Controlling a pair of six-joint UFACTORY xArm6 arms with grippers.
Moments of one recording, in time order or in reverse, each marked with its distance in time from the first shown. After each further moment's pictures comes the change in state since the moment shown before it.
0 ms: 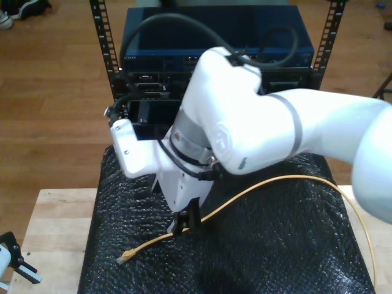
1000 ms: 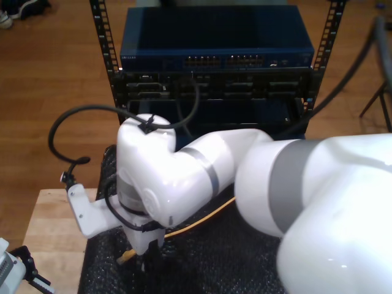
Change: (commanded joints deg) left arm -1.4 1.8 4.2 -0.6 -3.7 -2.3; right arm 7.8 16.7 -4.0 -6.8 -7.5 4.0
